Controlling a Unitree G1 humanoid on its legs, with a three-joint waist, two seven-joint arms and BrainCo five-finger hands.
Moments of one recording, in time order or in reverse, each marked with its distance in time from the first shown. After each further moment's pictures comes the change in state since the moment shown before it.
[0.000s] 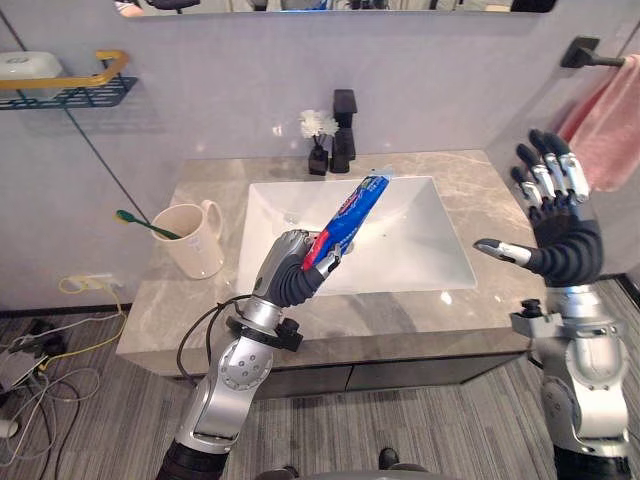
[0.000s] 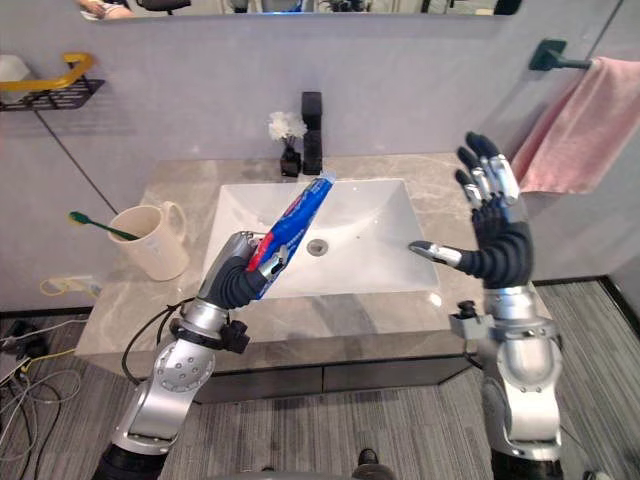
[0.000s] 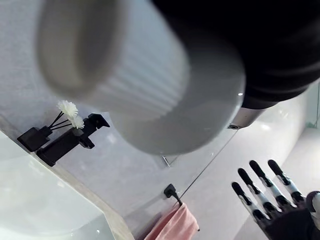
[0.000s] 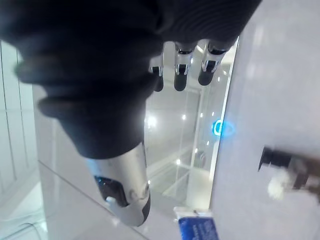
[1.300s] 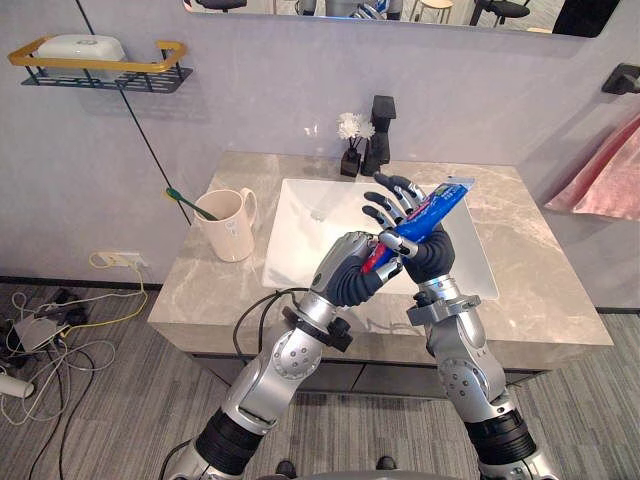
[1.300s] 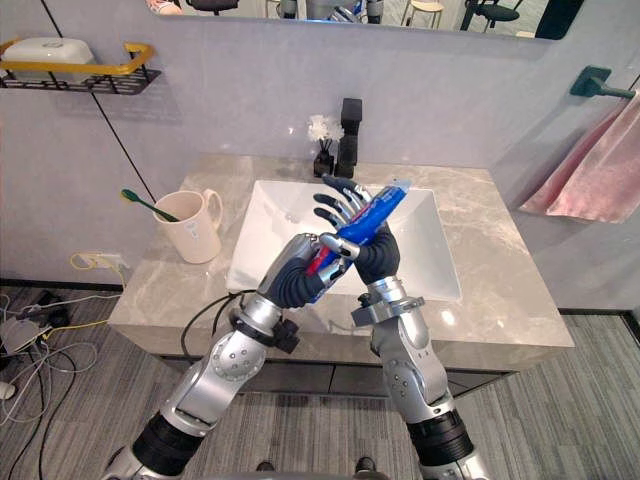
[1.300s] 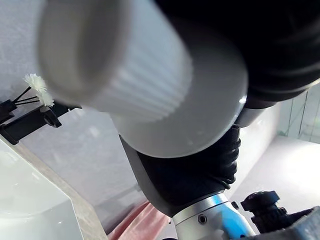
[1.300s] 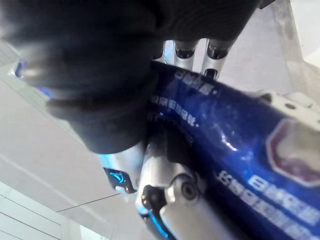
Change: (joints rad) left arm -0.136 -0.075 -0.215 0.168 -0.033 0.010 0.071; right arm -0.128 0.185 0.333 0.212 0.324 0.055 0.014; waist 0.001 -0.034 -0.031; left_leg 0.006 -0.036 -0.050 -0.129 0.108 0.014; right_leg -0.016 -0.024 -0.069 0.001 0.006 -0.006
